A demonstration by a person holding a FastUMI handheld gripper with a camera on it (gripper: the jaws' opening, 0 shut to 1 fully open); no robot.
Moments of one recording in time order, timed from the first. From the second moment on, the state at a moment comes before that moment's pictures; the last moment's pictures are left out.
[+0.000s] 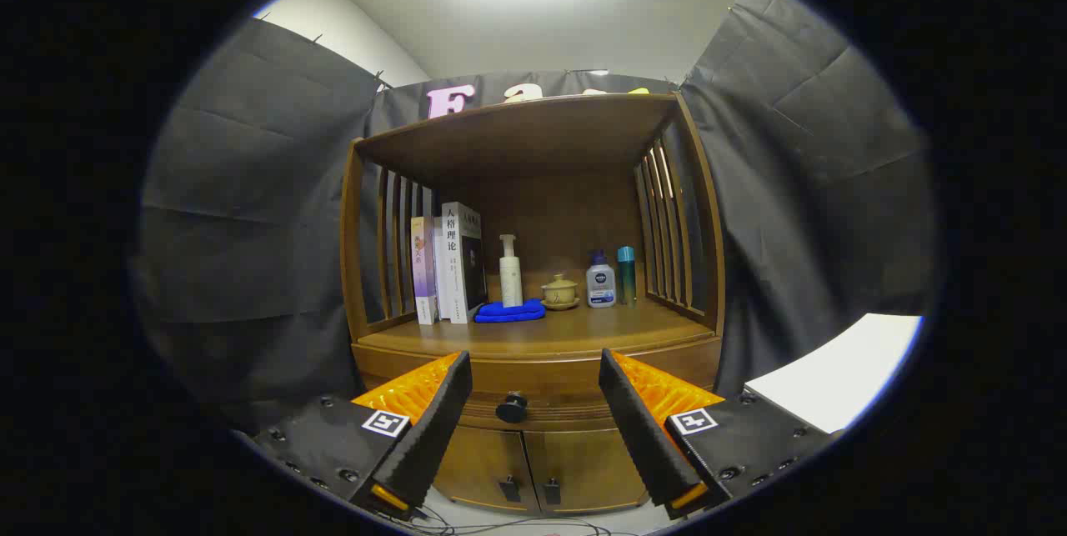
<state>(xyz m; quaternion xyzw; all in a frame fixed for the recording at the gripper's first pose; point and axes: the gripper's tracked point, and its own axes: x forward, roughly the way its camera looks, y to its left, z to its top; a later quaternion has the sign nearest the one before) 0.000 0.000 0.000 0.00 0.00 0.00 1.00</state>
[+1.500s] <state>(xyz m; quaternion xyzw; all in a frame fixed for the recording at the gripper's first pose) 0.000 0.006 -0.007 -0.01 0.00 0.01 1.00</state>
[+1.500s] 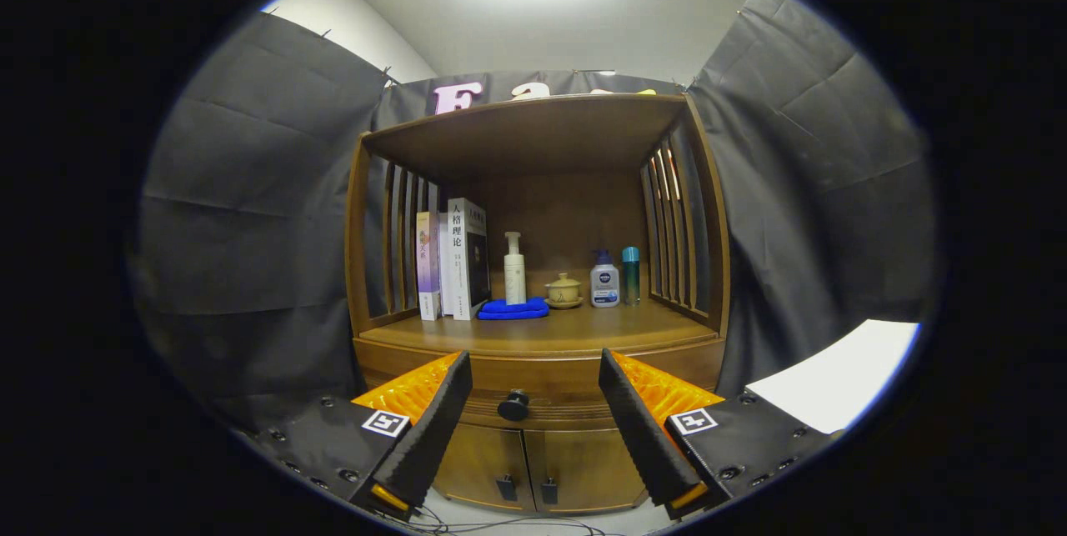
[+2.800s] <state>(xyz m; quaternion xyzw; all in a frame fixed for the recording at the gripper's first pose) 0.096 0.034 -0.087 -0.02 0.11 0.01 0.99</state>
